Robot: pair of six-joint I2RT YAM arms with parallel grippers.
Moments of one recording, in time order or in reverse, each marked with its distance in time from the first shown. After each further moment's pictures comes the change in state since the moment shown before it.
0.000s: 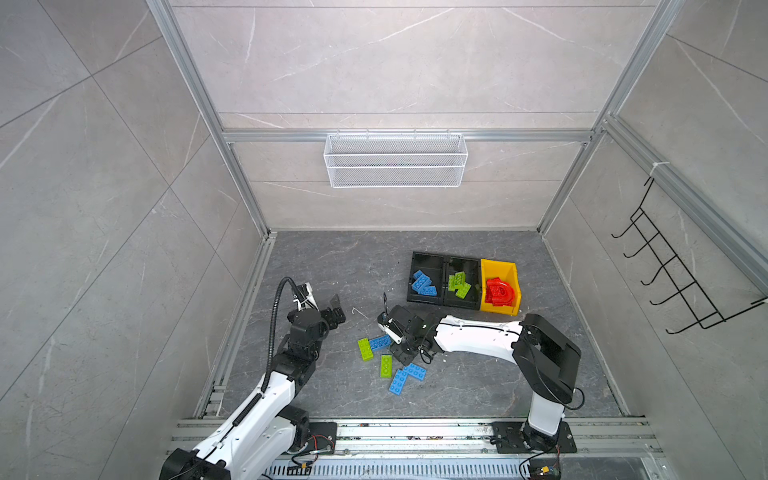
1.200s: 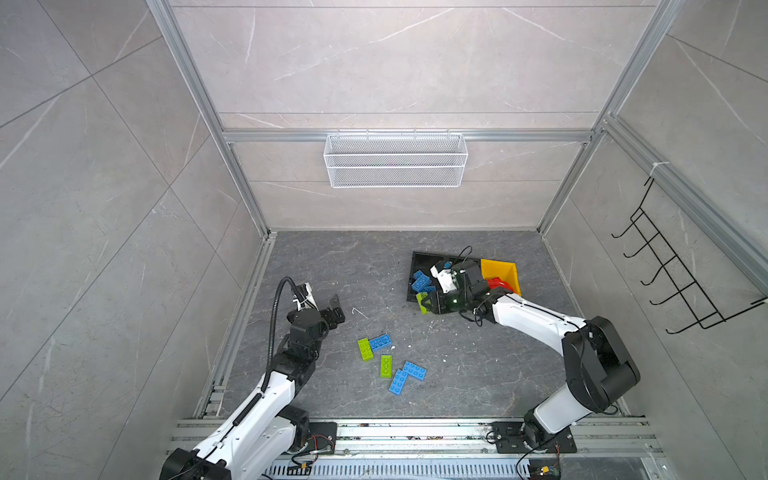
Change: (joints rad) left arm 0.006 0.005 0.000 0.001 -0.002 0.000; right arm -0.547 -0.241 -0.166 0.334 -0.452 0.192
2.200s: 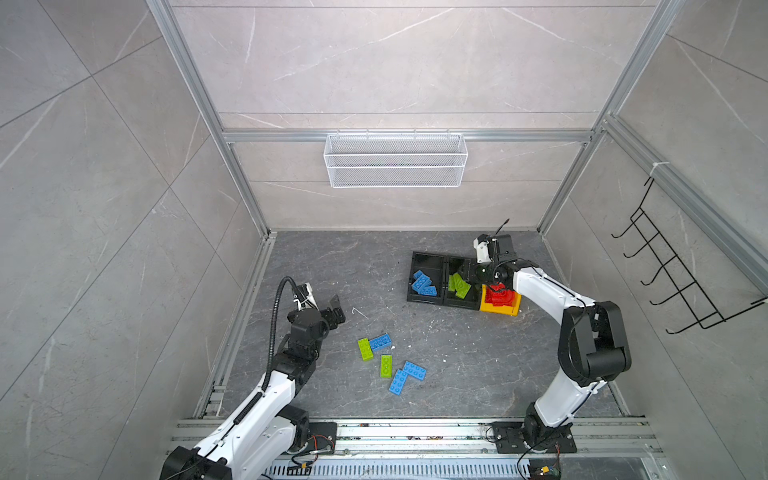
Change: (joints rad) left arm 0.000 0.005 0.000 -0.001 0.003 0.000; right arm -0.270 0.134 0.242 -0.172 0.174 -0.047
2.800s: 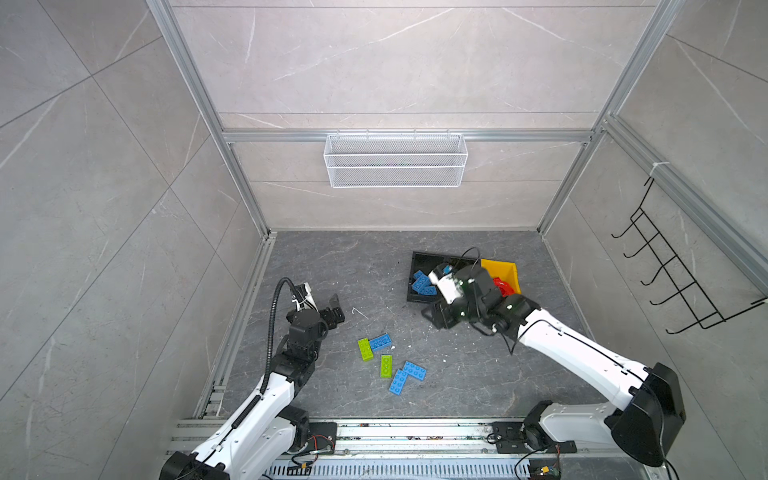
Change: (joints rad) left arm 0.000 -0.024 0.000 -0.003 0.000 -0.006; right arm 0.565 -0.432 -0.253 -0.193 0.062 -0.117
